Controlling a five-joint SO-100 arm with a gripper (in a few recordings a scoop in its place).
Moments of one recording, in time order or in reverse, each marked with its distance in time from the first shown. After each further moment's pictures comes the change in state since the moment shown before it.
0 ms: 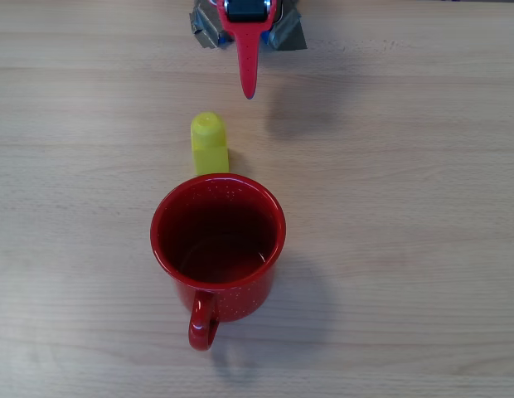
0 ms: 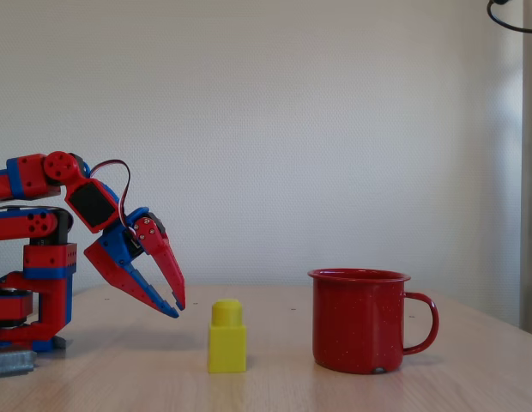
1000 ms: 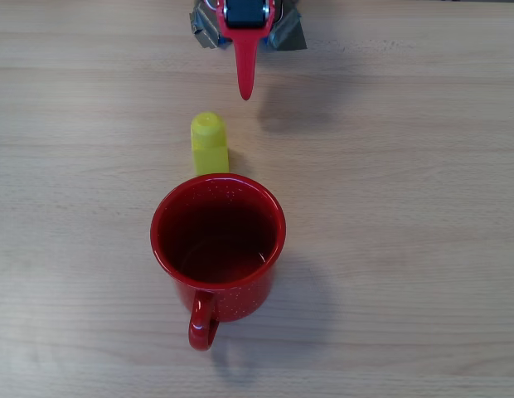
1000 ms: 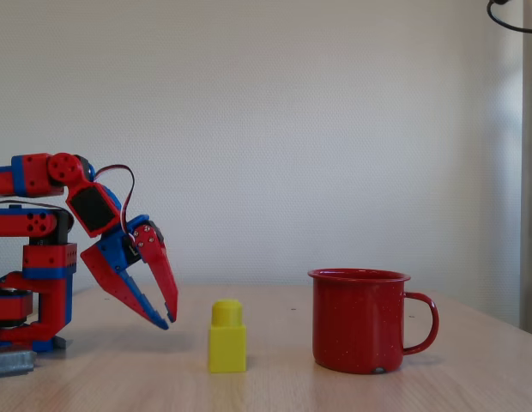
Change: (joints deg) arm 1.0 -7.1 -0.4 0.0 -2.8
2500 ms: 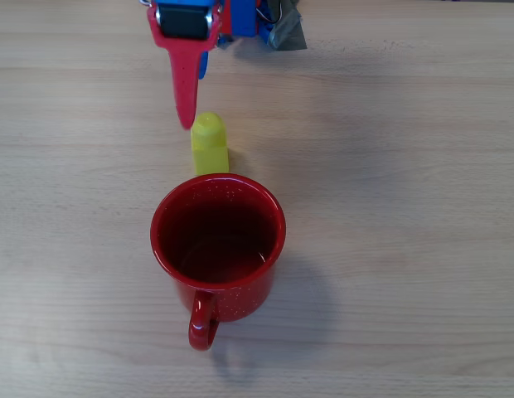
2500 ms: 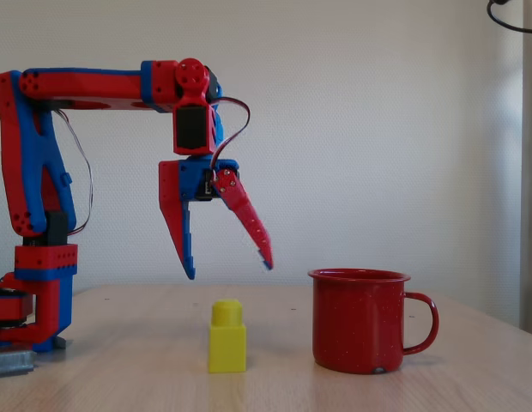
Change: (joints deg) arm 14.3 -76.6 -71.5 25.9 -7.8
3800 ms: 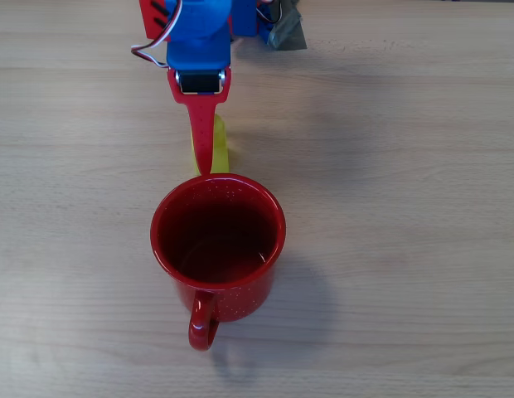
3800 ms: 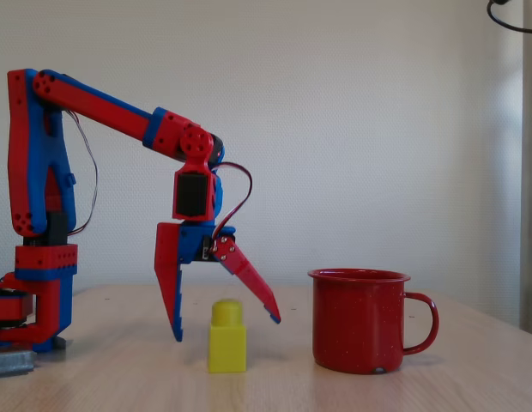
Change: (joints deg) arm -1.3 -6.0 16.9 -18.6 -5.3
